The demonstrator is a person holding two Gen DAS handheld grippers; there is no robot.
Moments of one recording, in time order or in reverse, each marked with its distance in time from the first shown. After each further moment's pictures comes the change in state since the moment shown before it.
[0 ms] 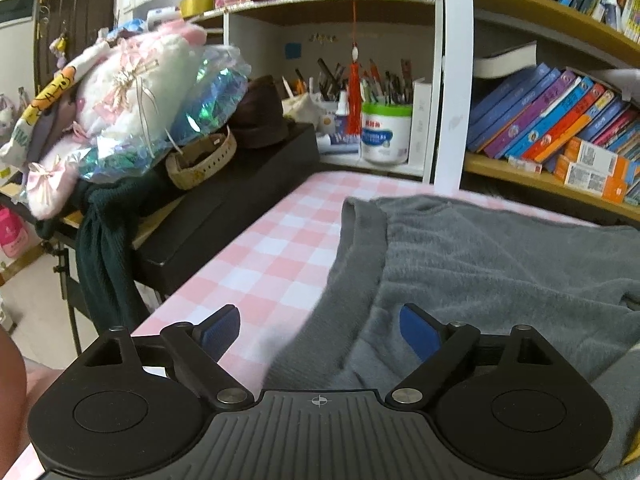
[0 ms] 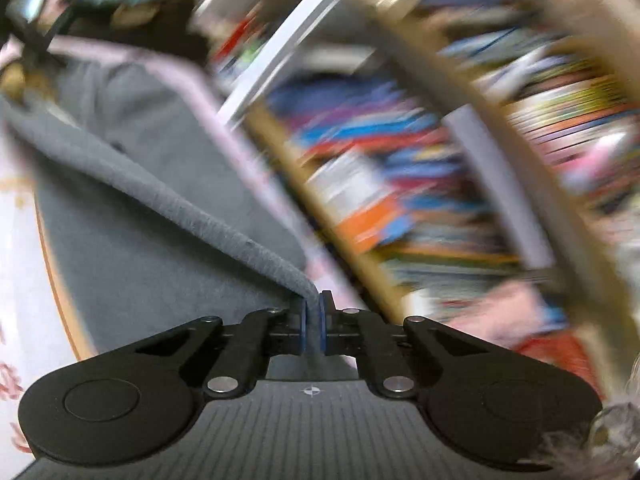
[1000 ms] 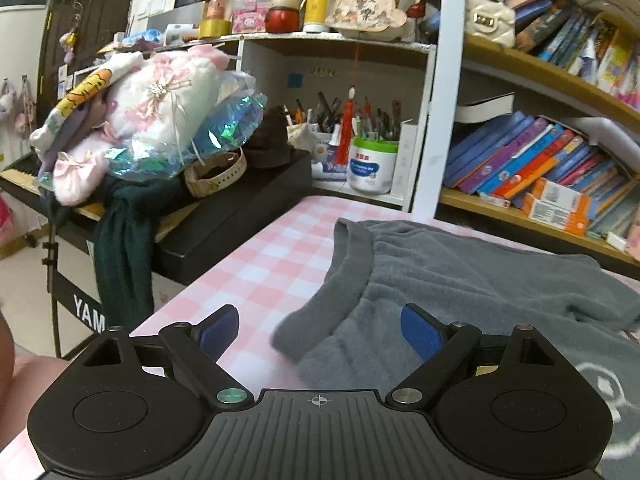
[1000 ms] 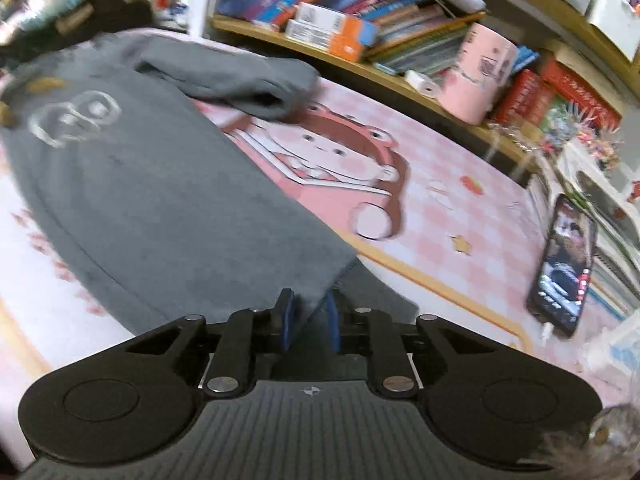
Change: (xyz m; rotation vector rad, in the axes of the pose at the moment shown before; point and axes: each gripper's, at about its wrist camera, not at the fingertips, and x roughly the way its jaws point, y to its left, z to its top) left arm -0.063 0.024 -0.021 -0.074 -0.078 -0.085; right arm -0.053 0.047 -0.117 0.494 0.344 0.036
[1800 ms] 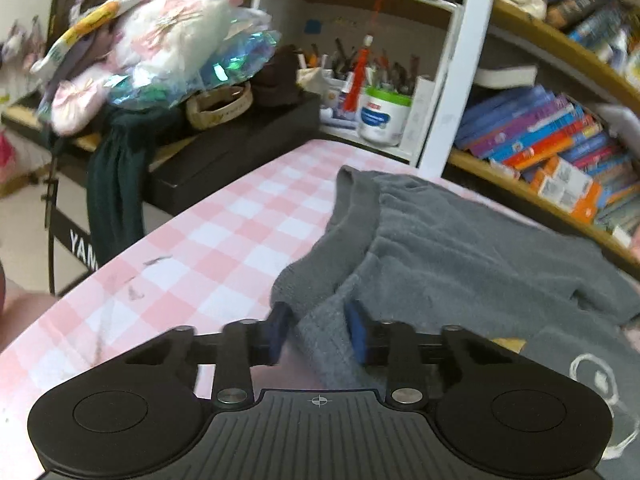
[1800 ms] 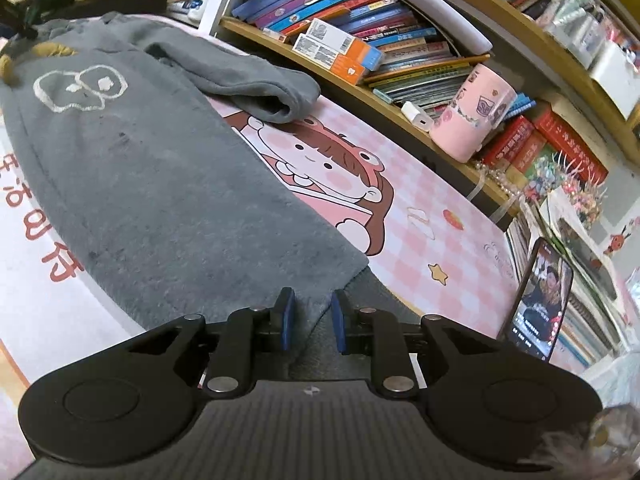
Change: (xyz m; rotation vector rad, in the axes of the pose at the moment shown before) left arm 0.022 -0.009 -0.009 -0.092 0.154 -0.001; right arm -0.002 0.009 -0.017 -0.143 -0.079 -0.051
